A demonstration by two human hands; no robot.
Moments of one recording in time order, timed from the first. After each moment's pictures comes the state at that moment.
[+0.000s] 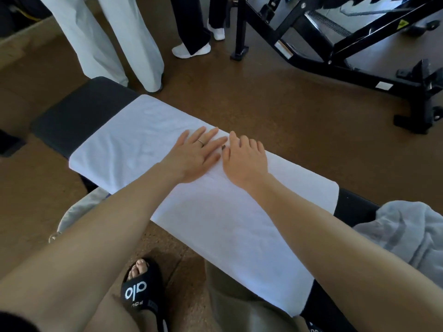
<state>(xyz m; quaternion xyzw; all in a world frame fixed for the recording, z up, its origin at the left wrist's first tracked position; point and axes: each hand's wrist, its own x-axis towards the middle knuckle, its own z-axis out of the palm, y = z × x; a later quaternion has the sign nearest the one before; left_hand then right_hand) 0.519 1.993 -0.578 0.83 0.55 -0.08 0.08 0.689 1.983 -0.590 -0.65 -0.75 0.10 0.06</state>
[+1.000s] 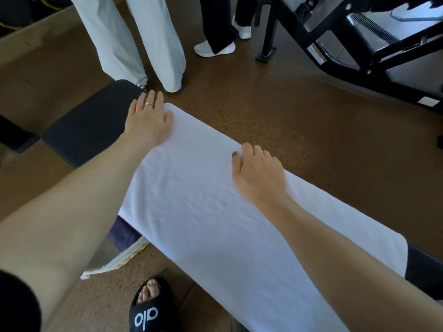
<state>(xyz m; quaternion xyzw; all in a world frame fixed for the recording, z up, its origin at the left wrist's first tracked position) 0.359 2.114 -0.570 0.64 0.77 -0.03 0.04 0.625 2.035 -0.605 -0.64 -0.76 0.02 0.11</state>
